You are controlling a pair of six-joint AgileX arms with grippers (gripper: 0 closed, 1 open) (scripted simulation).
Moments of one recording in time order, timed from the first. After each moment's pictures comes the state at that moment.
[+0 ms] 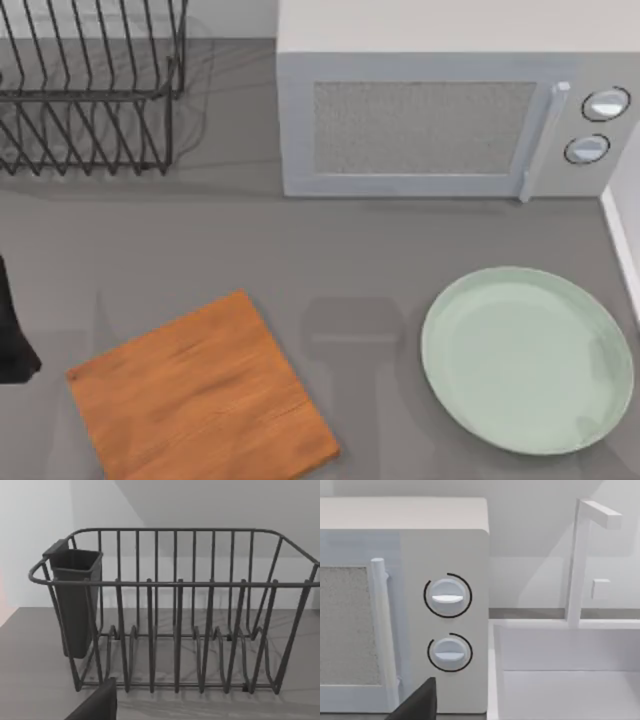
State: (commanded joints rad) left arm 0.00 0.00 0.00 0.00 0.00 0.00; right arm 0.00 0.00 0.00 0.00 0.00 0.00
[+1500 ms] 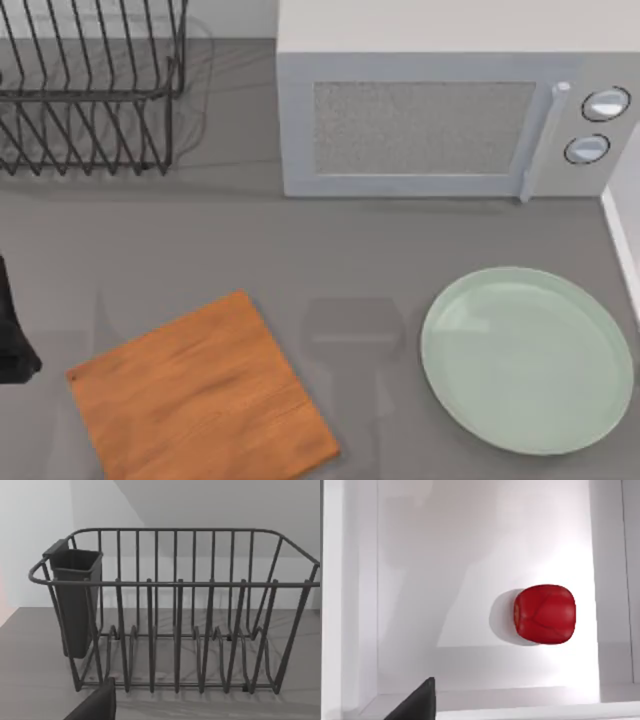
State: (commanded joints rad) left arm 0.00 0.00 0.00 0.00 0.00 0.00; right arm -0.27 1.41 1.05 -0.72 0.00 -0.26
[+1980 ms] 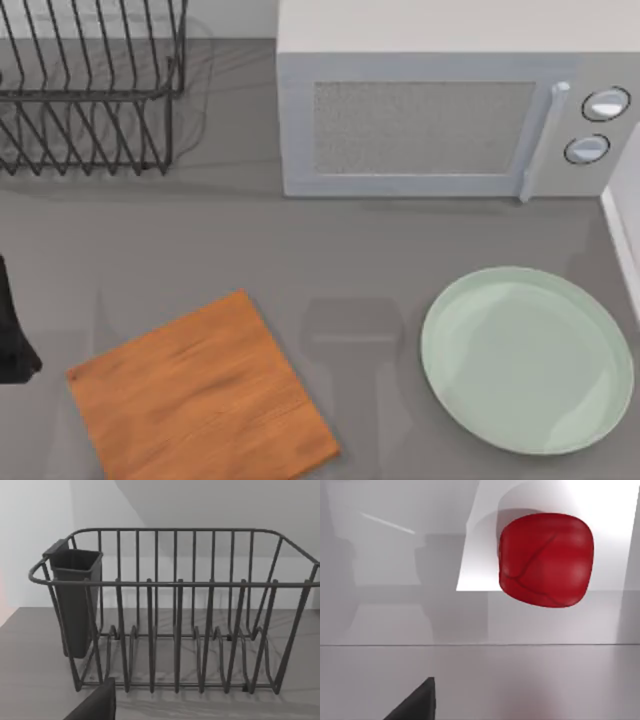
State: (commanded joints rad) left arm 0.00 0.00 0.00 0.00 0.00 0.00; right arm -0.38 2.00 1.47 -1.00 0.00 -0.36
